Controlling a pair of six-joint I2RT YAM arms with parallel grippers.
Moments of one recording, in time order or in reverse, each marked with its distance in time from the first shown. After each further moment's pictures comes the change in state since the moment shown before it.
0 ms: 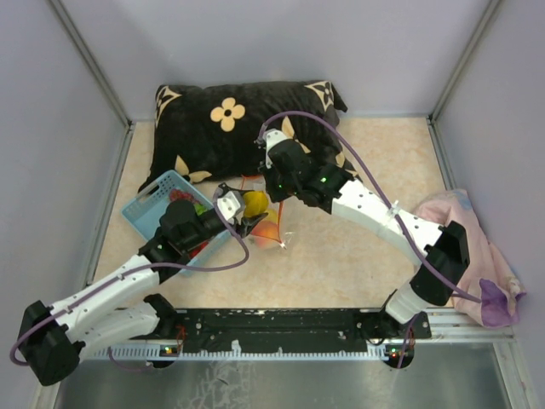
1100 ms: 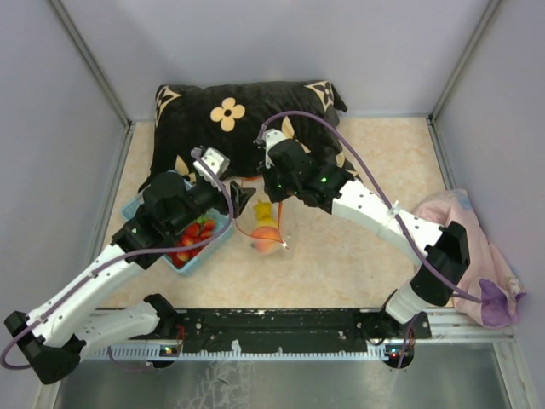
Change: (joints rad) left arm 0.000 0.016 0.357 -0.428 -0.254 -0.150; right arm 0.000 -0.001 -0.001 0.008 -0.027 0.004
